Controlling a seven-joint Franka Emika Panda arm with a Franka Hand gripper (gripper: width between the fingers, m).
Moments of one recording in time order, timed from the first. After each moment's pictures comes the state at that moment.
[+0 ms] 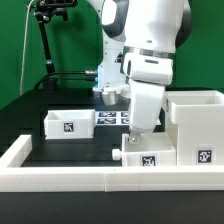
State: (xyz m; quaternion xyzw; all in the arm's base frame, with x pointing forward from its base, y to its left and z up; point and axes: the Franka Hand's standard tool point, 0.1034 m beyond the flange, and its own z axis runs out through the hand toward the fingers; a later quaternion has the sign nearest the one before) arm 0.536 -0.001 0.026 0.69 0.72 -0.03 0.08
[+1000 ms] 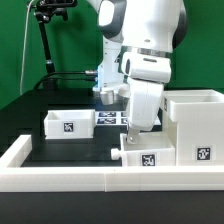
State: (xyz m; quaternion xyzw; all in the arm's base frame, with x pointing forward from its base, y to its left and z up) arm 0.536 -0.005 0.026 0.69 0.72 -0.03 0.09
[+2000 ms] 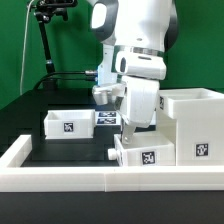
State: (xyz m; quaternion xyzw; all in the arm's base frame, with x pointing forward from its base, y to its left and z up) arm 0.537 -0.015 0.026 0.67 0.73 -0.01 0.11
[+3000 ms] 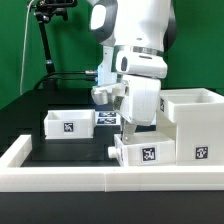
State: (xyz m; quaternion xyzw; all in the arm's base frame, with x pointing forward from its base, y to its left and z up) arm 0.537 -0.015 0.027 0.66 0.75 0.00 0.12
